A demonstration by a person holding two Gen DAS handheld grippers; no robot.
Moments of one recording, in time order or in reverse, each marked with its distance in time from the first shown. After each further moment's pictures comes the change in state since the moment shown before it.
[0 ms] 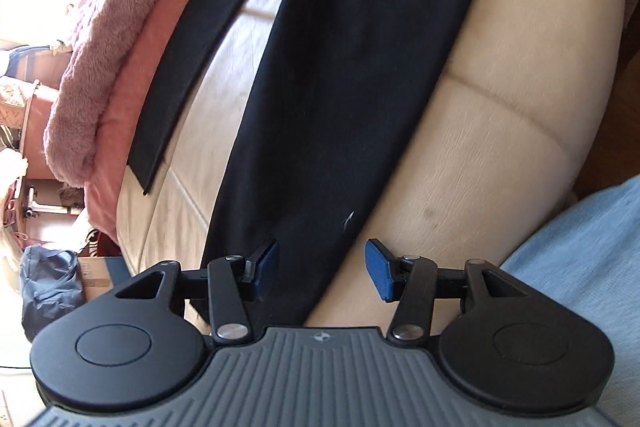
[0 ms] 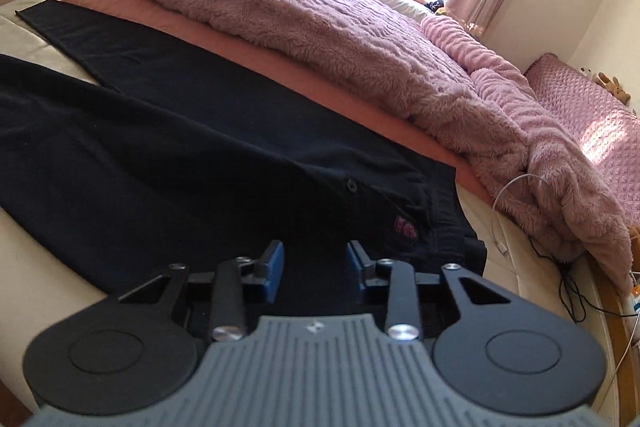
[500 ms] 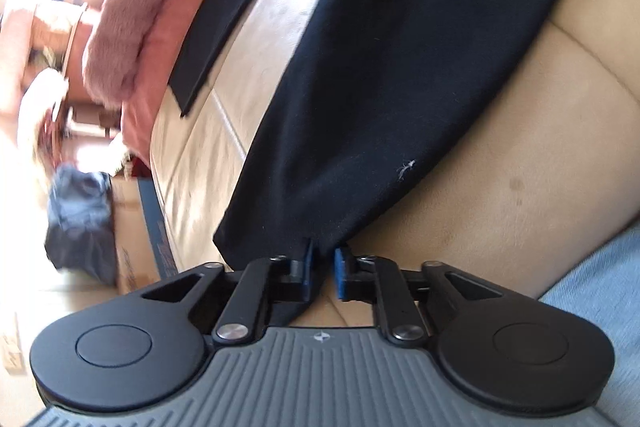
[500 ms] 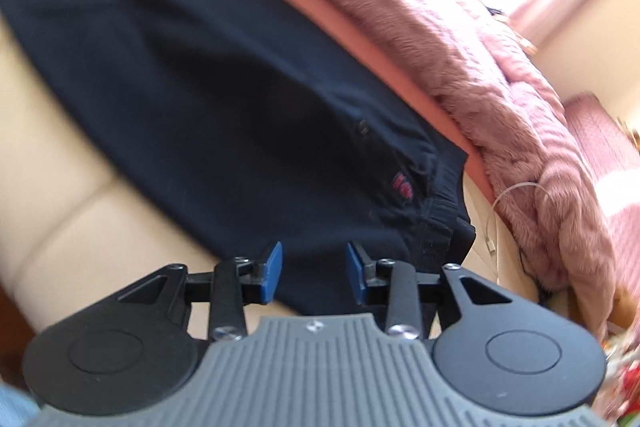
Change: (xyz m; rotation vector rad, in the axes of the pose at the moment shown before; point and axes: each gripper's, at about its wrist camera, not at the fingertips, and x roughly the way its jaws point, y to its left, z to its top) left arm 0.024 0.016 0.003 -0.203 0.183 0.120; right arm -0.011 -0.008 -0.039 -0.354 0.130 0.050
